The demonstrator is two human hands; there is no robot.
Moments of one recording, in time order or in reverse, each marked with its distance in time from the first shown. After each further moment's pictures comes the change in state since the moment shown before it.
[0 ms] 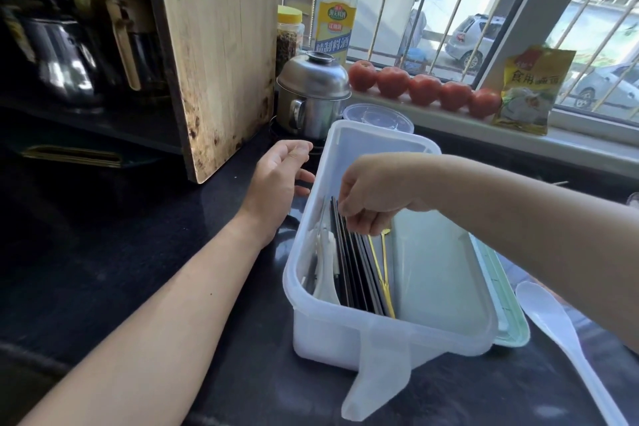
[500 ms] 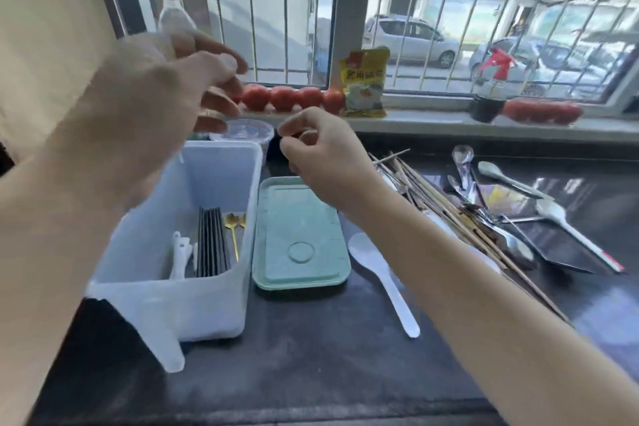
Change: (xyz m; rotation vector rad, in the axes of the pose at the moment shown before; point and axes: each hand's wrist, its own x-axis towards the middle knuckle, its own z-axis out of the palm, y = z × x) left_hand -0.092 0.180 0.138 0.404 -0.292 0.249; right_hand -0.146 0.102 -0.018 0.608 0.845 -0.367
